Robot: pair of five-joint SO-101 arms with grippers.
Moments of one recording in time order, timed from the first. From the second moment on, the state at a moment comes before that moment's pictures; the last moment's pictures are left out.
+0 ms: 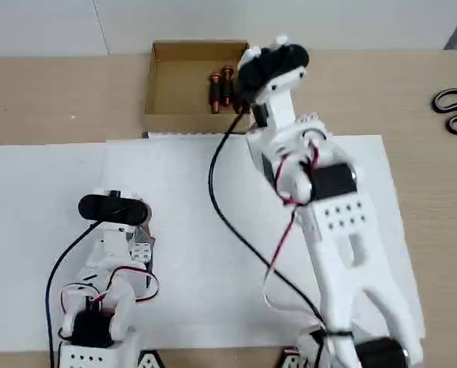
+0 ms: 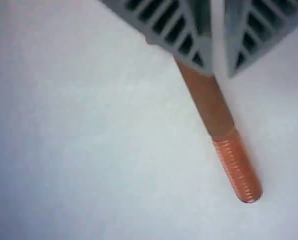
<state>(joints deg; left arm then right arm) 1.1 -101.1 92.4 62.5 3.1 -18.1 -22.2 15.5 53.2 6.9</state>
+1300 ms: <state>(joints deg) 1.1 -101.1 92.4 62.5 3.1 -19.4 29.1 -17.5 36.4 7.3</state>
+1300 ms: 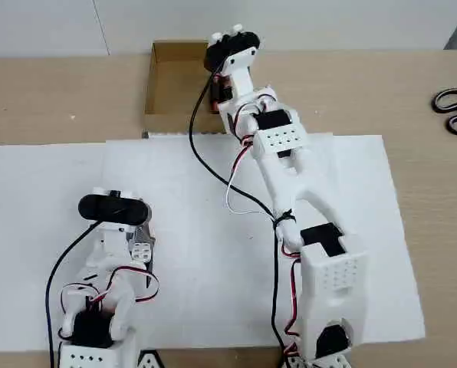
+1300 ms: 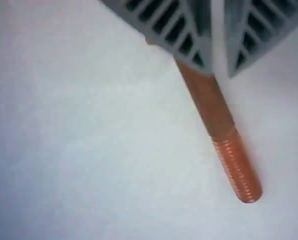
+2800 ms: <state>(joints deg) 1.1 -101.1 92.4 62.5 3.1 -21.9 43.6 -32.6 27.3 11.2</state>
